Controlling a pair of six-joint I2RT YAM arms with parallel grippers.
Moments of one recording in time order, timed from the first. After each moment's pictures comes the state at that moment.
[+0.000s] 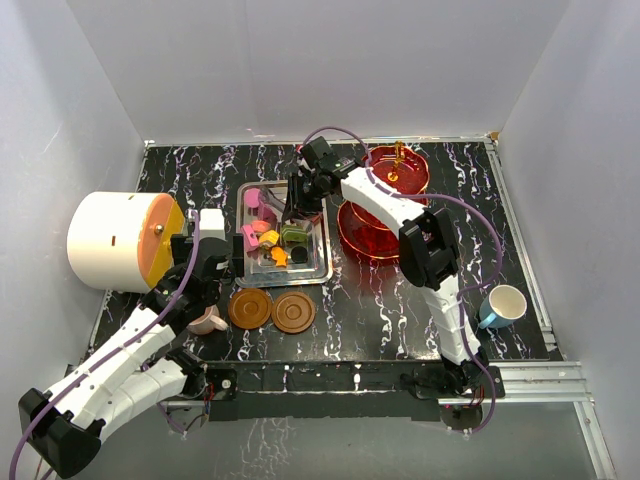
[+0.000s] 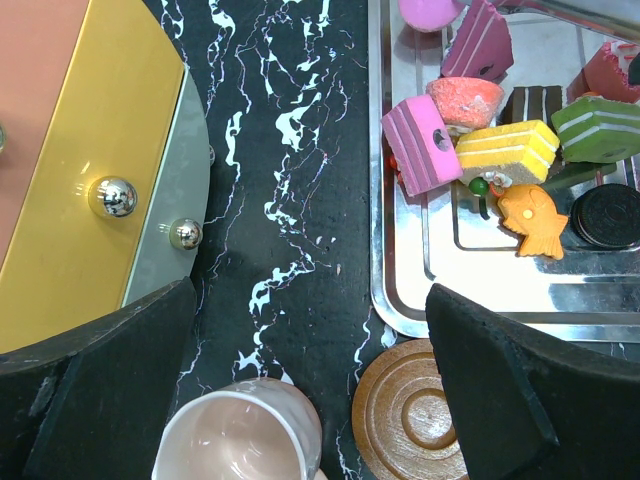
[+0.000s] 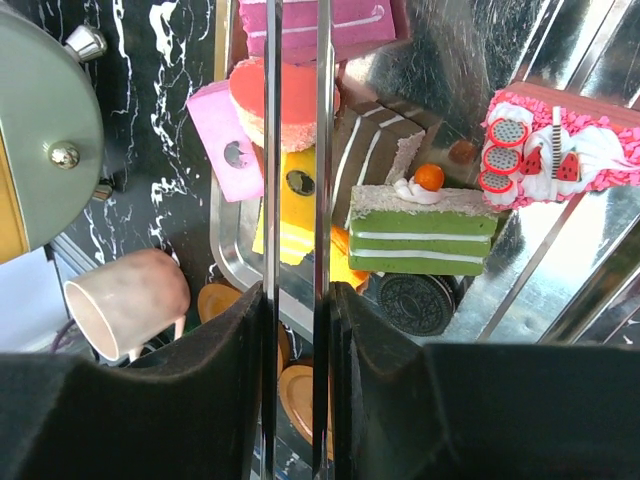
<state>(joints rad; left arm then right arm) -0.62 0.79 0.68 -0.52 -0.70 -0.24 0.61 2.26 2.06 -0.74 -0.42 0.57</state>
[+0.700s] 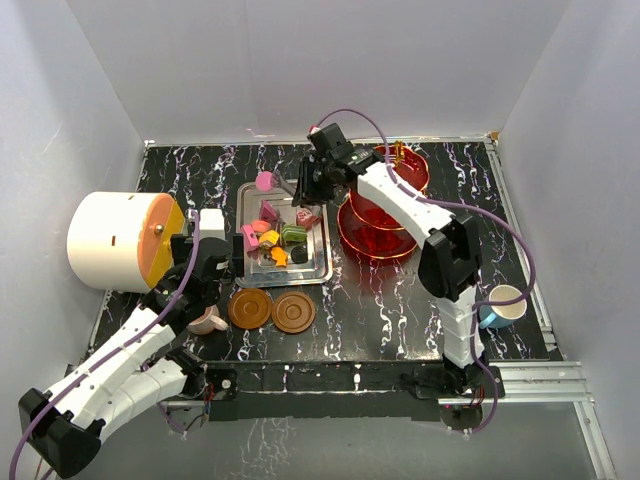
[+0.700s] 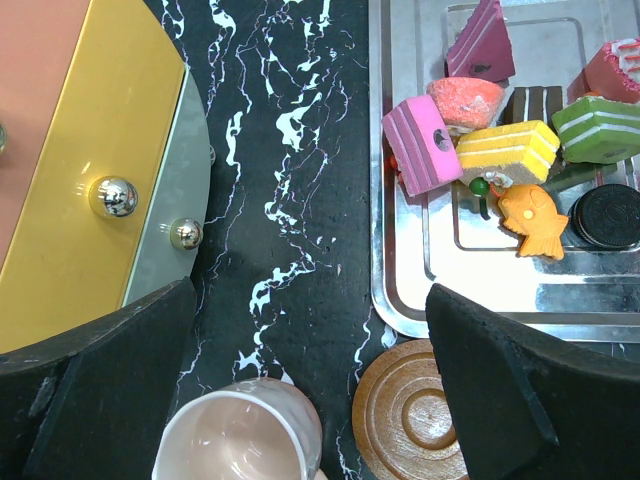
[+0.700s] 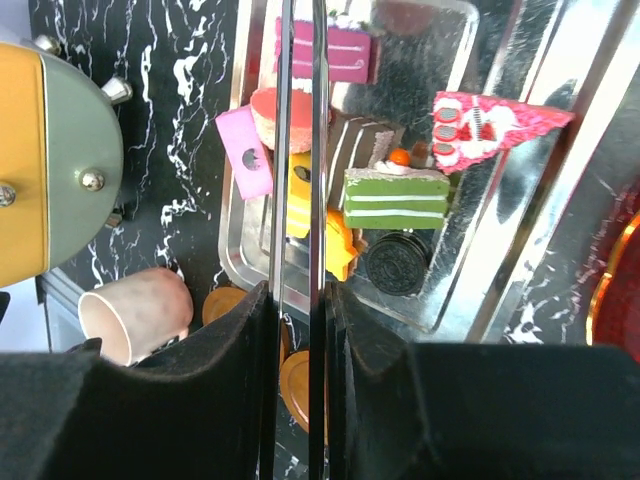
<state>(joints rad) -0.62 0.79 0.68 -0.52 -0.70 -0.24 0.60 2.09 2.00 -0.75 -0.28 0.58</state>
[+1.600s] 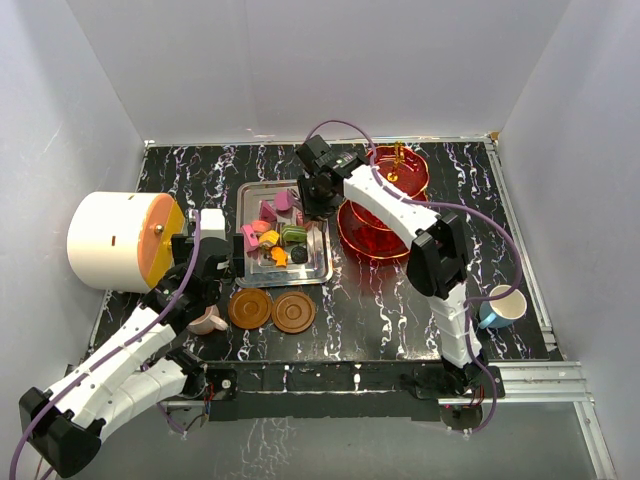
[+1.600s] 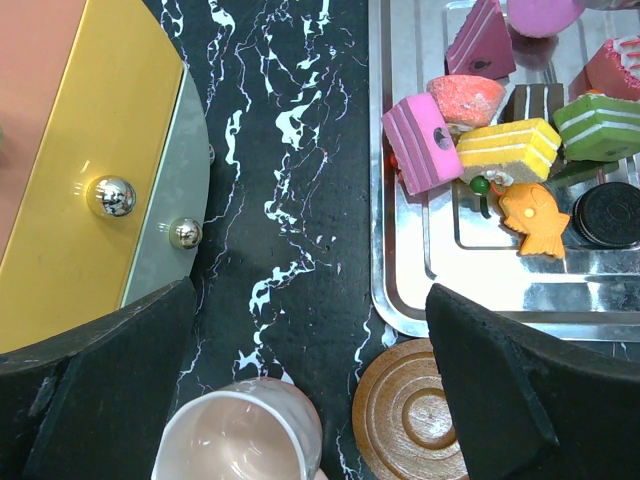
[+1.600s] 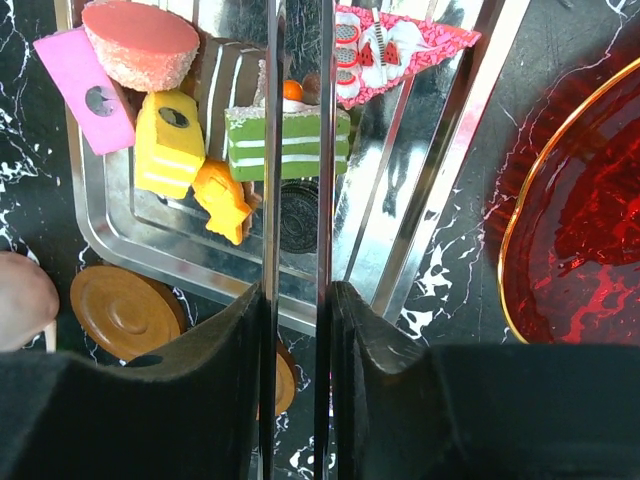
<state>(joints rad) -0.62 0.80 0.68 -0.51 -0.70 -0.24 0.66 2.15 2.09 -1.00 -0.07 0.44</state>
